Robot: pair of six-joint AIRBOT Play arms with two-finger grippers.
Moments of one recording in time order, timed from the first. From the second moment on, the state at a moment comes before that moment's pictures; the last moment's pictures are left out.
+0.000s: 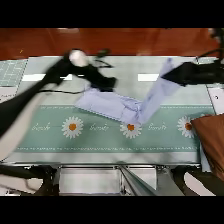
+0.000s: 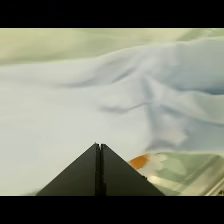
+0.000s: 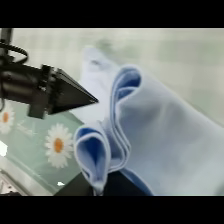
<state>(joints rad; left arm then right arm) -0.39 -1.58 1.46 1.02 -1.13 -1.55 -0.04 -1.09 1.19 -0.68 1.26 1.32</state>
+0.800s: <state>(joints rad) 0.01 -0.68 0.68 1.02 -1.02 -1.53 0.49 -1.79 1.62 -0.48 0.94 1.36</state>
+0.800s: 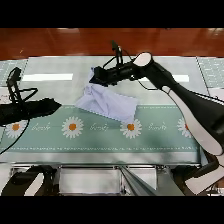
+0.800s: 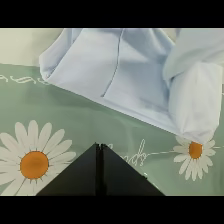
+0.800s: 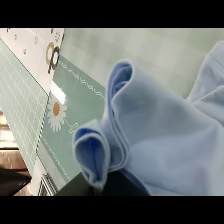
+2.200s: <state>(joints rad) -0.04 -0.72 0.56 0.90 -0.89 -1.49 -0.07 -1.37 0.74 -0.58 1.05 1.26</state>
